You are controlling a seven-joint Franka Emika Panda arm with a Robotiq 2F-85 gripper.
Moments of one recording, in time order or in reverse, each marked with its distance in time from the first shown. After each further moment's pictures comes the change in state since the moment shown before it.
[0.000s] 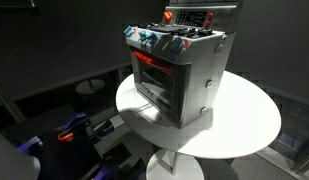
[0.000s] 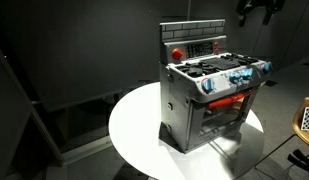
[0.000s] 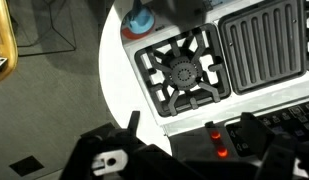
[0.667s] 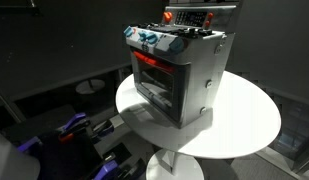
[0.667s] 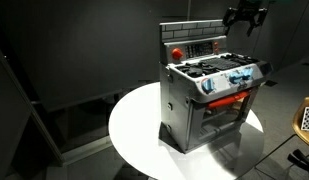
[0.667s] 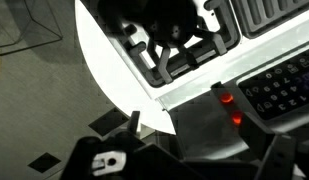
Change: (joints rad) arm 0.000 0.130 -0.030 0.007 -0.024 0.246 0.165
